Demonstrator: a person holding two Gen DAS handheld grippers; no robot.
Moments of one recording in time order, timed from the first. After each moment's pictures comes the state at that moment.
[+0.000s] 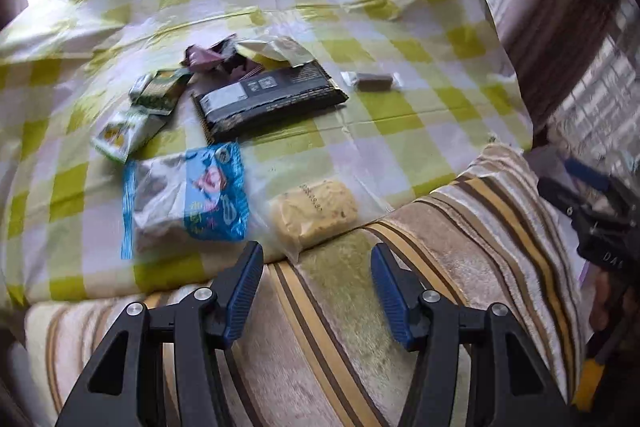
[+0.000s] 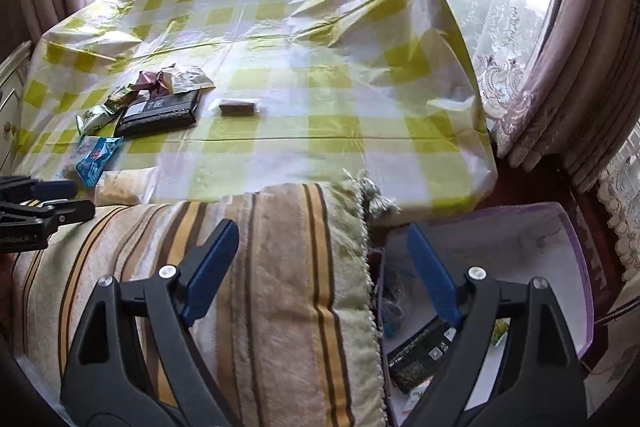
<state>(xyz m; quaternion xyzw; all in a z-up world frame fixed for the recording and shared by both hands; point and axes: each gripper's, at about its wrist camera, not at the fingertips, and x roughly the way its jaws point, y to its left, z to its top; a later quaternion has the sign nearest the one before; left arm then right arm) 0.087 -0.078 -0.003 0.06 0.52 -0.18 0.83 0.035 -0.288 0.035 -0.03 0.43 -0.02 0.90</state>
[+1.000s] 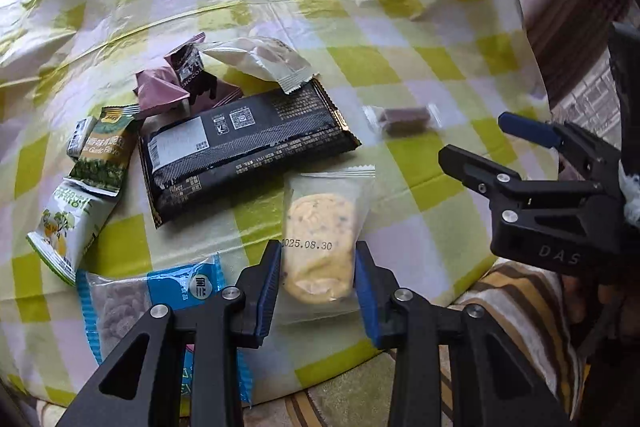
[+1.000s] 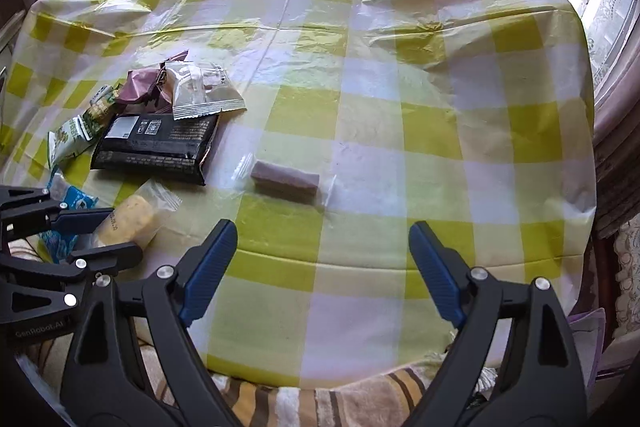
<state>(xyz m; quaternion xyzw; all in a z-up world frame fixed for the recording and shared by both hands) 0.181 -0.077 -0.026 0.01 0.55 -0.19 0.81 0.187 -0.232 -0.001 -0.06 0.48 0.03 0.87</state>
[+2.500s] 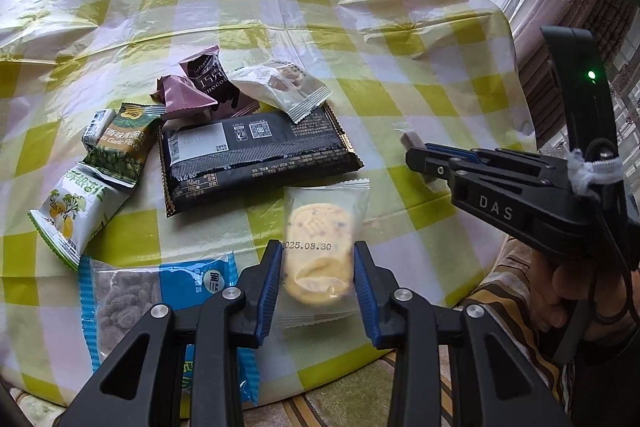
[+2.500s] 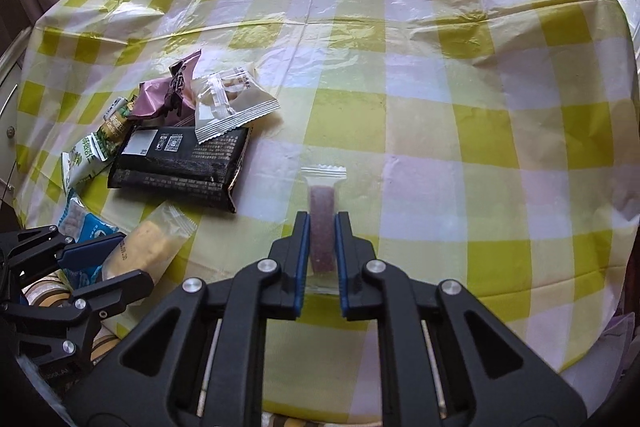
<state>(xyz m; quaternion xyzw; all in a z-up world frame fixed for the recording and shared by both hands) 0.160 -0.061 -0.016 -0.04 0.50 -0.20 0.84 0.204 -0.216 -0.011 -0.03 0.49 0.07 0.87</state>
